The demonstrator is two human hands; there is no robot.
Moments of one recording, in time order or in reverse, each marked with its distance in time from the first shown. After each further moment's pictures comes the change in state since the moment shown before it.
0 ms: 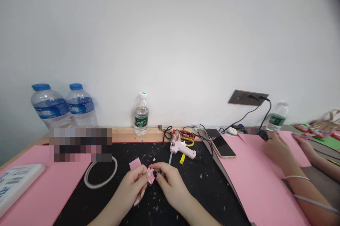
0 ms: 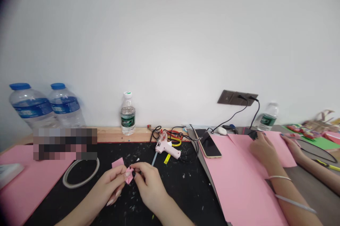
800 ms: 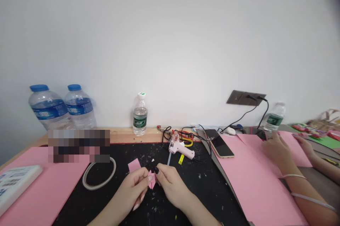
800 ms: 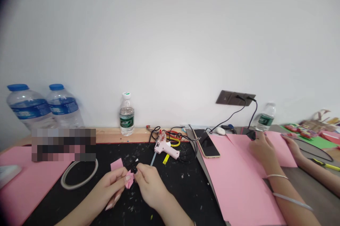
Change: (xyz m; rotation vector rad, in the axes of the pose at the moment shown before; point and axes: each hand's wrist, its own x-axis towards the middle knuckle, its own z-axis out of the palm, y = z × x) left_hand 0.001 -0.010 -0.001 0.055 -0.097 0.017; right_hand 0.003 -0.002 -0.008 -0.064 -0.096 0.003
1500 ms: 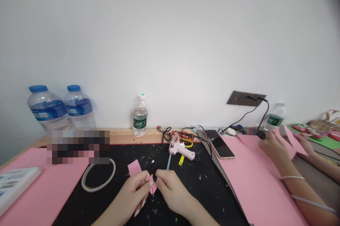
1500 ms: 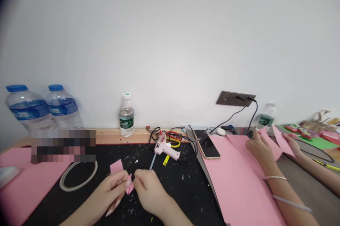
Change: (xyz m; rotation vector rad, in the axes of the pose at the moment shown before) left_hand -0.002 0.000 0.003 0.083 -0.010 -0.006; right_hand -0.004 0.003 0.003 -0.063 -0.051 -0.010
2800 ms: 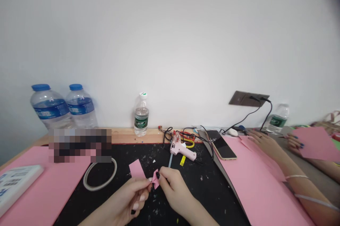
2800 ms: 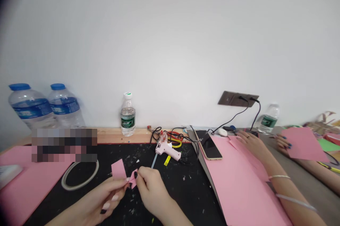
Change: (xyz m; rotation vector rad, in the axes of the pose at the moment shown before) left_hand -0.007 0.009 -0.010 -0.575 -0.042 -0.385; right_hand 0.000 -0.005 -0.002 -0.091 0.077 -0.027
